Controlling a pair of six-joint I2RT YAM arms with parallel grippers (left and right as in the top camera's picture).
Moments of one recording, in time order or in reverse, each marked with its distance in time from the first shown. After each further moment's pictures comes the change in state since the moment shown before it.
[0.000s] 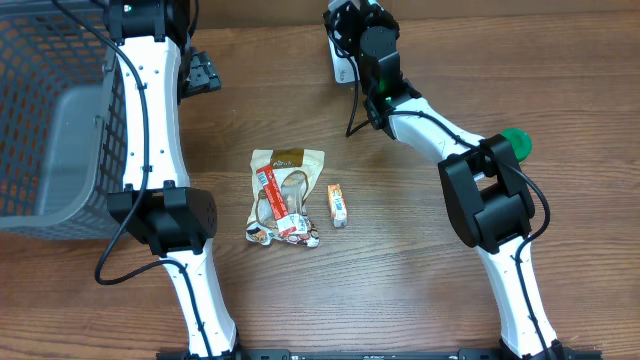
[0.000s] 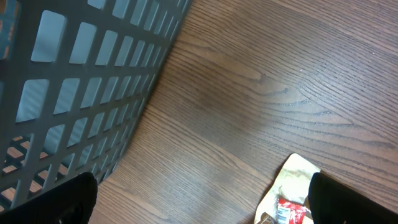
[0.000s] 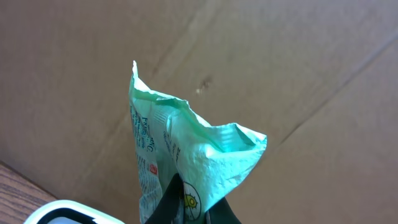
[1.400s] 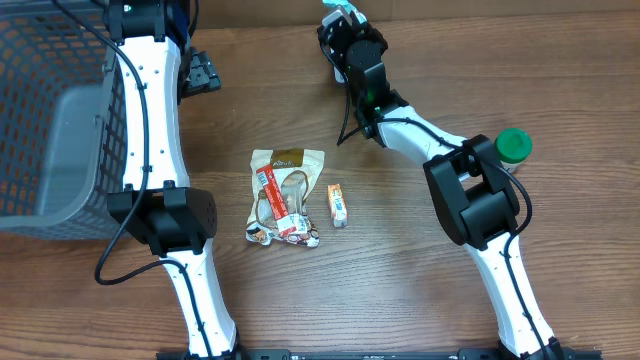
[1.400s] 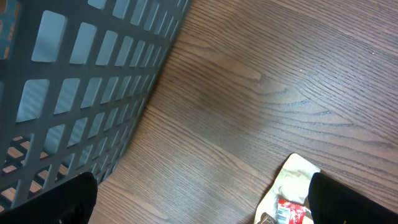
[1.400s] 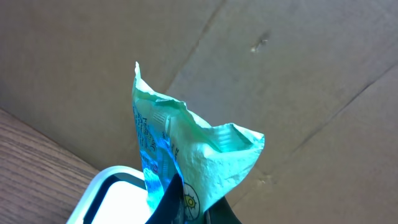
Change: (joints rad) left arm 0.000 0.000 0.000 0.000 0.000 0.000; right arm 0.039 0.074 0.019 -0.042 0.031 0.084
